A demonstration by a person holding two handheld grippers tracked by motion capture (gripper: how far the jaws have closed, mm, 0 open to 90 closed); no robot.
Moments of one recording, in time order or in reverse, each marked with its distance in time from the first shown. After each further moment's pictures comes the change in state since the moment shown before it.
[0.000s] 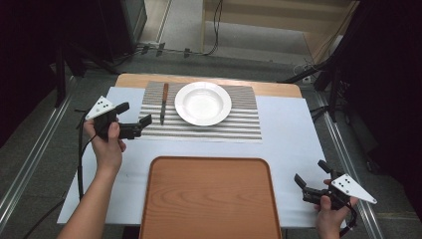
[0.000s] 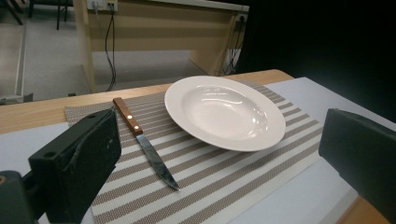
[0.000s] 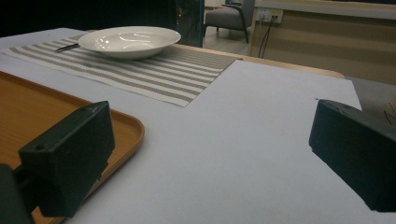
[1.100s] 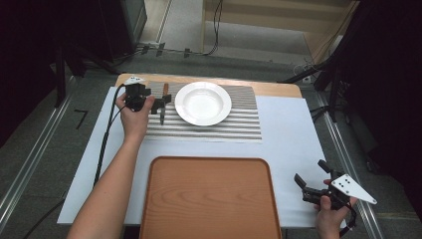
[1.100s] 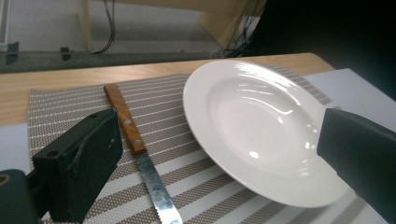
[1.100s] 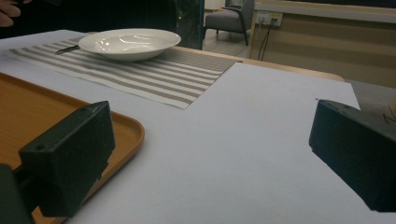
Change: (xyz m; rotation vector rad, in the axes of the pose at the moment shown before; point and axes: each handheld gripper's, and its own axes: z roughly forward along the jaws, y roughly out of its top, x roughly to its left) left arm 0.038 0.013 0.120 0.178 0.063 -0.122; right arm 0.000 0.000 0.000 -0.009 -0.001 -0.005
